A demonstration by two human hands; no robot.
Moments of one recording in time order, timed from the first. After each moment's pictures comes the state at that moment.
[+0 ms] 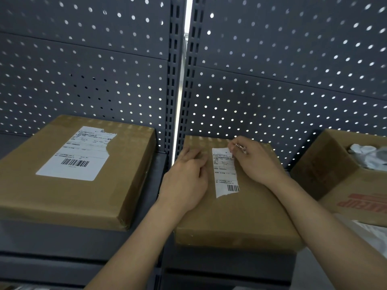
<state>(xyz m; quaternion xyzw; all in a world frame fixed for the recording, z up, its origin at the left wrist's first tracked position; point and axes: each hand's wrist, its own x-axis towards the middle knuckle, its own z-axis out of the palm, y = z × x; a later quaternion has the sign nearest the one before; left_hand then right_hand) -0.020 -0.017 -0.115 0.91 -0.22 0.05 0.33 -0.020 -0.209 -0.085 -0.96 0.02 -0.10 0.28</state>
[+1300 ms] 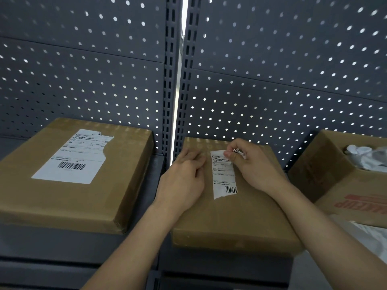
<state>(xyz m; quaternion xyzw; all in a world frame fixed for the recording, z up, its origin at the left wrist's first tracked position) -0.015 -0.018 -0.116 0.91 -0.22 0.03 0.35 -0.040 -0.200 -0.071 -0.95 -0.01 -0.12 0.27</state>
